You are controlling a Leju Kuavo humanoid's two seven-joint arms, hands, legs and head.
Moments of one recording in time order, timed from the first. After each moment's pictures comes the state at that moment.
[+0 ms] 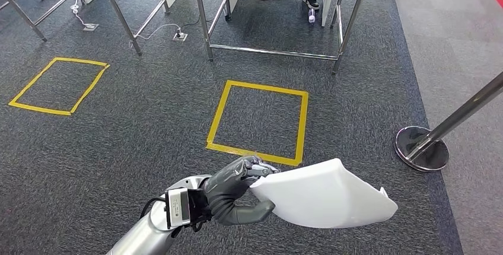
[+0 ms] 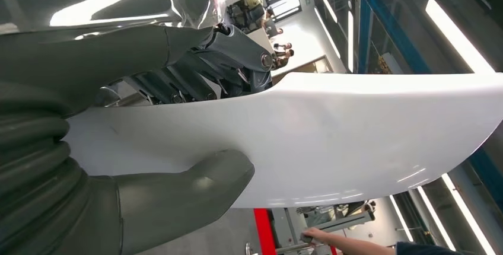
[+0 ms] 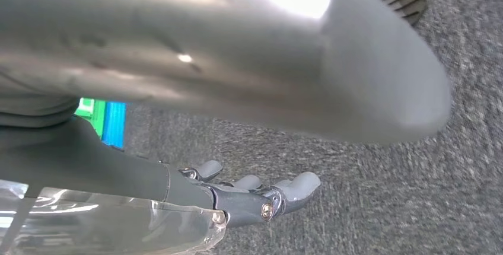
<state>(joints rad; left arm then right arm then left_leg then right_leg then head) -0.39 -0.06 -0.67 -1.58 -0.02 -0.36 -0.53 -0.08 -0.06 -1.29 -0.22 1.08 0.08 0.04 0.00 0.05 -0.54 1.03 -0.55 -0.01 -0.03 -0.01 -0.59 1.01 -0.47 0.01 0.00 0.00</state>
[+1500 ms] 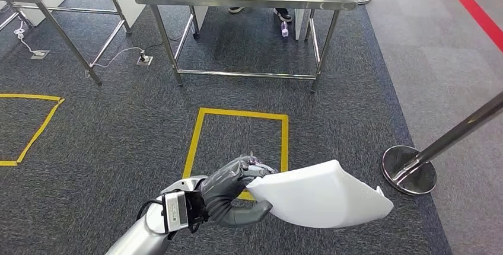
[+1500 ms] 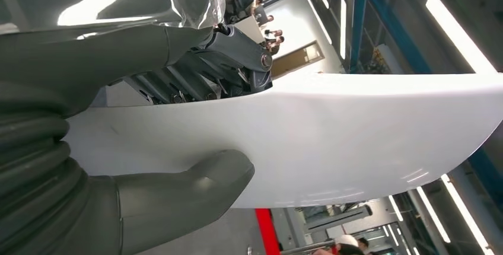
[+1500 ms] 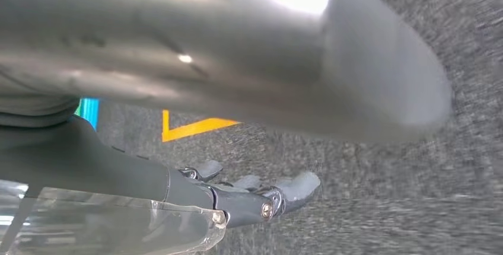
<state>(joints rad) -0.38 -0.06 -0.67 -1.60 -0.04 -0.34 -0.52 -0.08 -0.04 -1.26 -0.21 1.09 0.08 0.02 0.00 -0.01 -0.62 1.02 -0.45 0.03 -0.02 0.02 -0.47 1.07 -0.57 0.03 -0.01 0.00</state>
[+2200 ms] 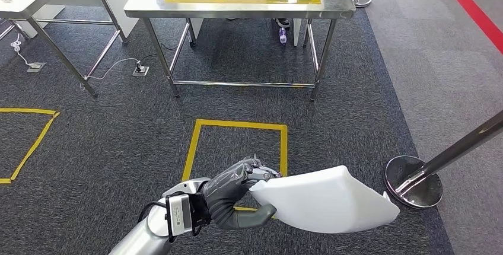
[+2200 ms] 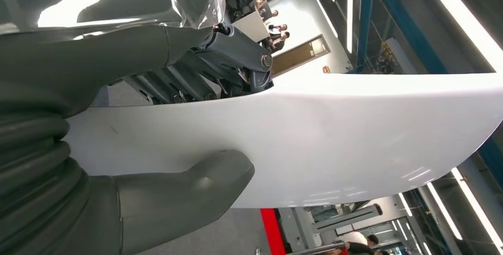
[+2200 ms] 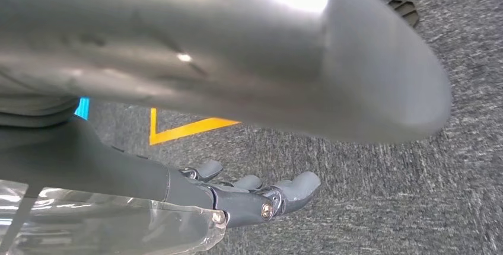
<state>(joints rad) -0.38 -0.07 -0.69 -1.61 -0.04 -0.34 -0.50 -0.07 -0.04 -1.26 -0.21 1.09 0.08 0.01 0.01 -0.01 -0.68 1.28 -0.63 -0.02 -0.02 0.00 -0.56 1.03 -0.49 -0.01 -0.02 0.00</state>
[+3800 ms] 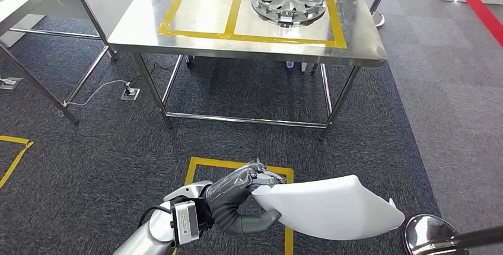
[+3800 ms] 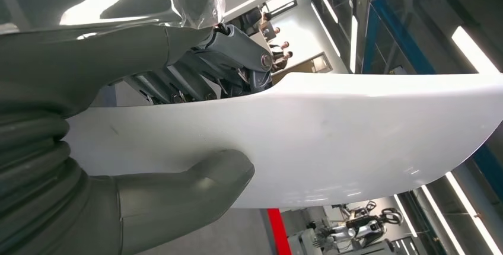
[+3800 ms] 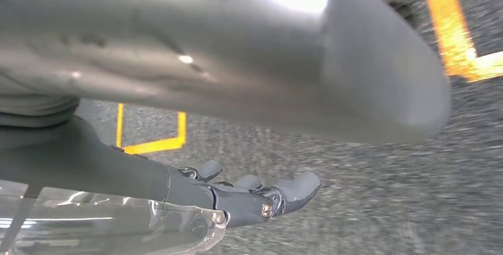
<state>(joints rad) -0.35 -0.08 -0.68 -1.64 -0.09 -0.34 -0.48 -0.07 -0.02 -1.26 -0.21 1.11 0.10 -0.01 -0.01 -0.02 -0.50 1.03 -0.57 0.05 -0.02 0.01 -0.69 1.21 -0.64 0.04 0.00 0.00</state>
